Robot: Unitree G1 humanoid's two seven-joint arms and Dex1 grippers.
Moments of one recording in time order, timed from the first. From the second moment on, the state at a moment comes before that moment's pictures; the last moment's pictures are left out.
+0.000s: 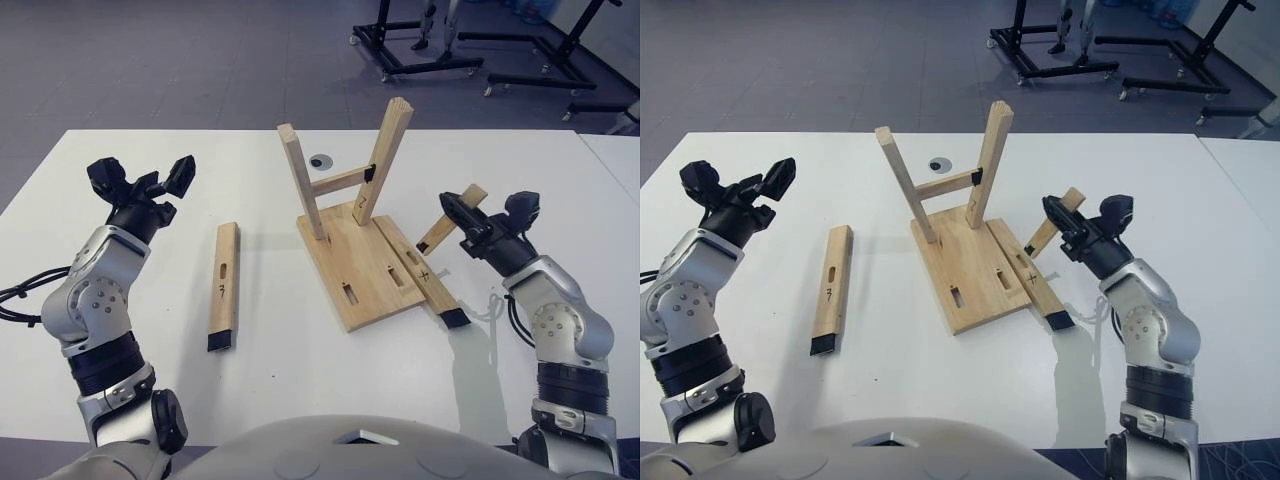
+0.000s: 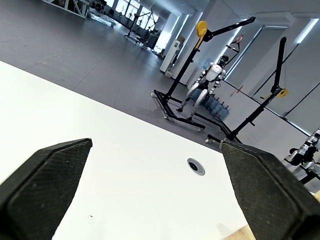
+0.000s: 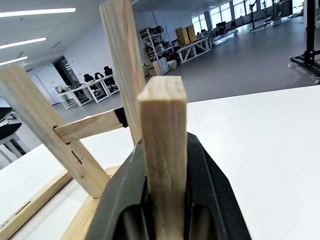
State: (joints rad) left arm -0.24 0.25 0.50 -0.27 -0.69 0.81 -0.15; right arm -0.07 -0.41 -0.34 -0.09 0.72 0.48 0.62
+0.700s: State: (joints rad) left arm -0.23 0.25 0.45 -0.26 -0.69 0.77 -0.15; right arm -0.06 -0.33 -0.28 0.02 0.62 0.36 0.61
